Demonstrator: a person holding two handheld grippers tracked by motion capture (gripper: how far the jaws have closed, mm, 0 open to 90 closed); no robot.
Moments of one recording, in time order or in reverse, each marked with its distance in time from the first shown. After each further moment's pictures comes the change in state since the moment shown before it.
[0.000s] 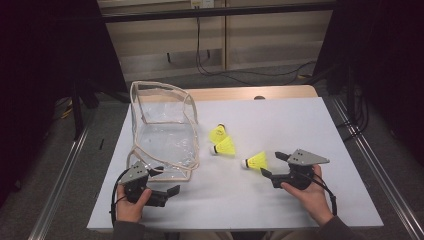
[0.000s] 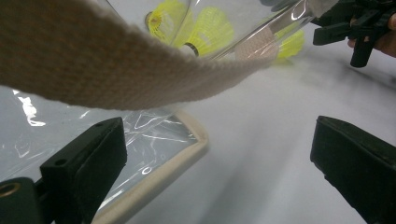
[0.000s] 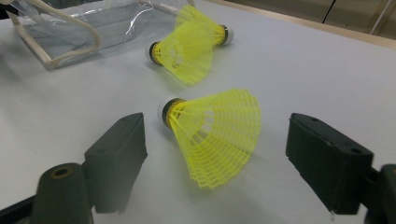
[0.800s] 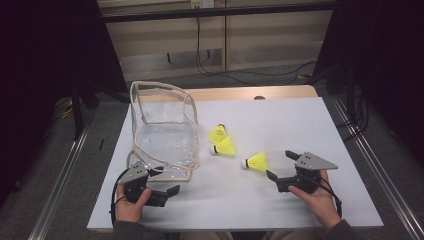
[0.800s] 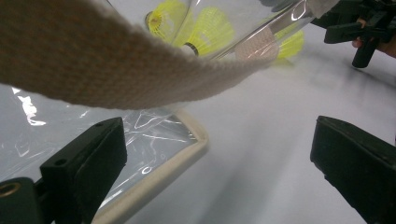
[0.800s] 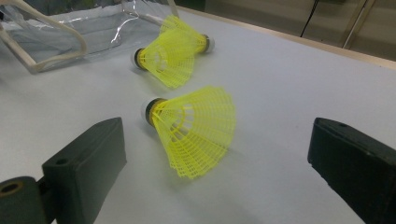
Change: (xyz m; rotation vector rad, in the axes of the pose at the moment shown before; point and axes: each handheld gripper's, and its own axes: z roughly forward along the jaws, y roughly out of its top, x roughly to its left) left arm 0.000 0.000 0.000 0.004 -0.003 -0.002; right arm -0.003 -0.008 -0.013 -0.057 -0.068 -0.022
